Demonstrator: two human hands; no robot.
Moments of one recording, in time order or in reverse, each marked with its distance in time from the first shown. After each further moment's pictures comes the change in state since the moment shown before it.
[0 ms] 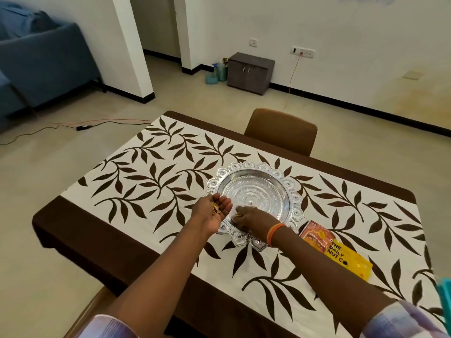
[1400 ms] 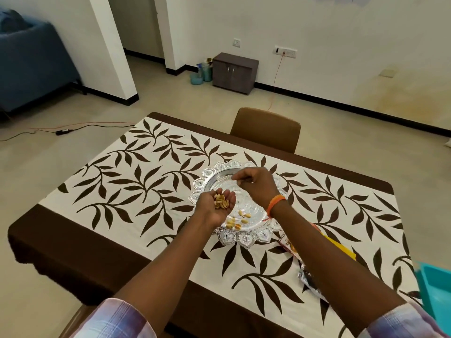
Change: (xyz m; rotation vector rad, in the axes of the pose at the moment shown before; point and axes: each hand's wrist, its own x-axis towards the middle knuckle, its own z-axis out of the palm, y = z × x) left_hand 0.008 -0.021 0.037 -0.126 -0.077 -0.112; right_hand -0.015 0.016 -0.079 0.918 0.612 0.369
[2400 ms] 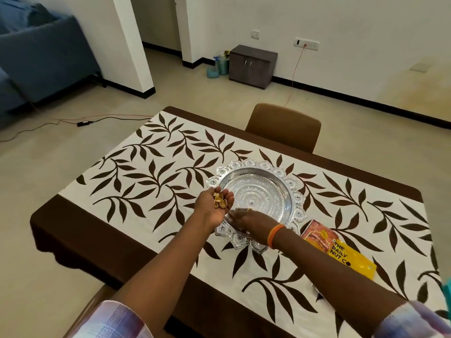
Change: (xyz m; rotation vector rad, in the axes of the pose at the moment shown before) left_hand 0.007 0.028 -0.022 0.072 0.066 0.103; right_hand -0.018 0.076 0.065 -0.836 -0.587 -0.580
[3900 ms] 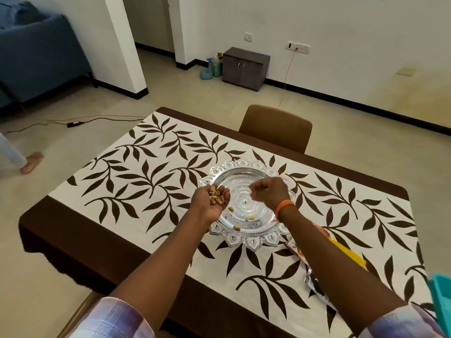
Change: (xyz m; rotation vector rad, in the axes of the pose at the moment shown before) left_hand -0.002 0.000 0.012 -0.043 -0.040 -0.019; right_hand -0.012 0.029 -0.067 1.035 0.474 0.841
